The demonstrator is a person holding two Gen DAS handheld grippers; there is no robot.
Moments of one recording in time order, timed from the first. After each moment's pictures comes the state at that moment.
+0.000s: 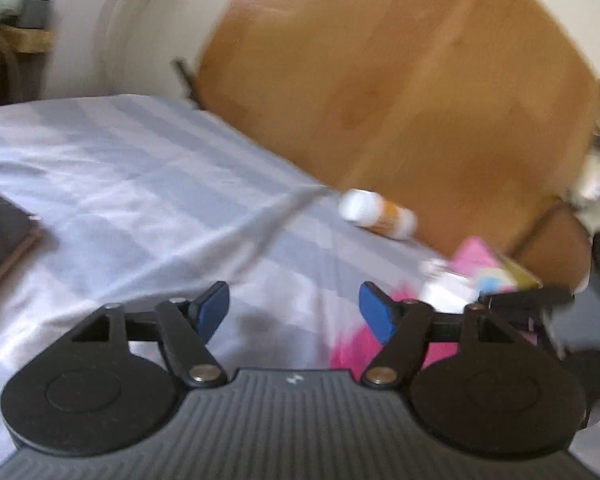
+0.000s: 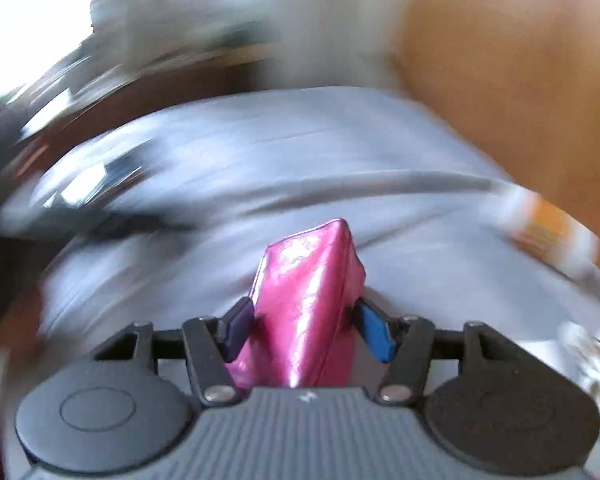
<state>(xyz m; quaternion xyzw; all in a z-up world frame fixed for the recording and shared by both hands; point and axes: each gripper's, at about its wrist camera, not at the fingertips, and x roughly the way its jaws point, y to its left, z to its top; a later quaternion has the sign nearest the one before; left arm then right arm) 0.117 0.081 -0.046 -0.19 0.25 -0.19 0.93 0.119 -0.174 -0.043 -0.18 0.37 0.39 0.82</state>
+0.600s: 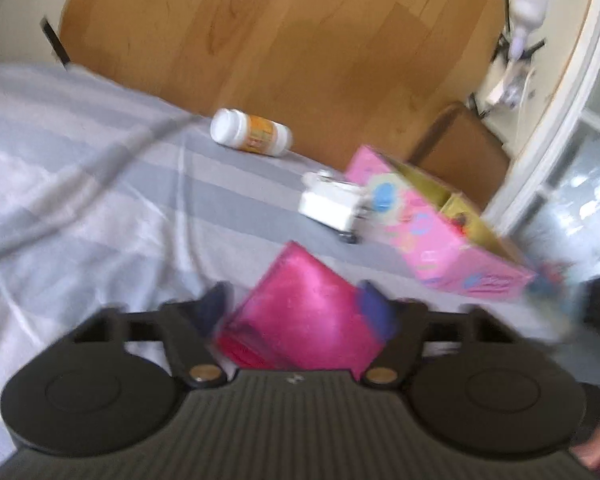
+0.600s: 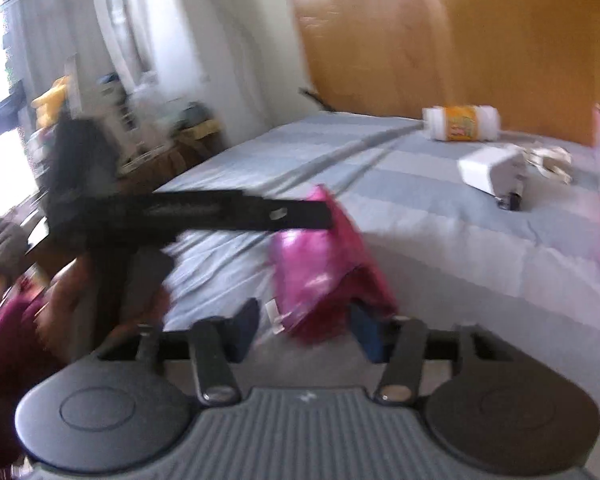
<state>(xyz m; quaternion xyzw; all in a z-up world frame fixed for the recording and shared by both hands) 0.103 0.025 -0.048 -0.15 0.31 -0.33 0.88 0.021 -0.212 -0.056 0.11 0.33 0.21 0.91</state>
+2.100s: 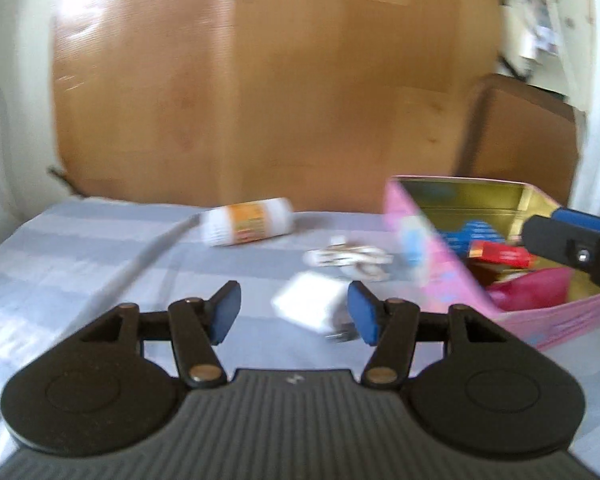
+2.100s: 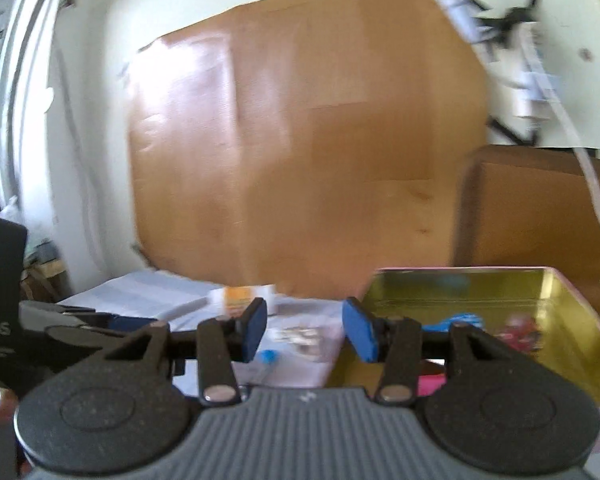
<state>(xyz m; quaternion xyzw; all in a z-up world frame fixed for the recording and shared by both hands) 0.101 -0.119 0.017 0.04 0.24 -0.17 0.95 0.025 -0.320 0.031 0.05 0.16 0.00 0.99</state>
